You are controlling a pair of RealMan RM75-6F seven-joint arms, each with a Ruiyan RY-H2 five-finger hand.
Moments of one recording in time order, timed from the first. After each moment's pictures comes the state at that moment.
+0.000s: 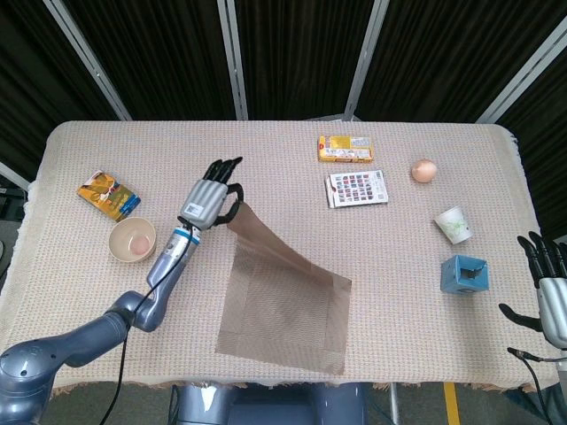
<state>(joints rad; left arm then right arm) -0.91 -1.85 -0.40 -0.82 1.33 0.88 -0.12 0.10 -0.93 0.11 -1.75 -1.41 1.45 -0.05</state>
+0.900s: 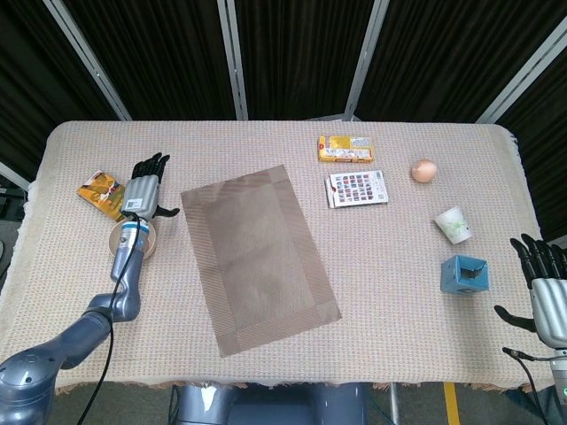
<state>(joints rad) -0.82 -1.86 -0.42 -0.63 1.14 0.83 -0.07 0.10 -0.94 0.10 -1.76 -1.41 1.43 -0.07</state>
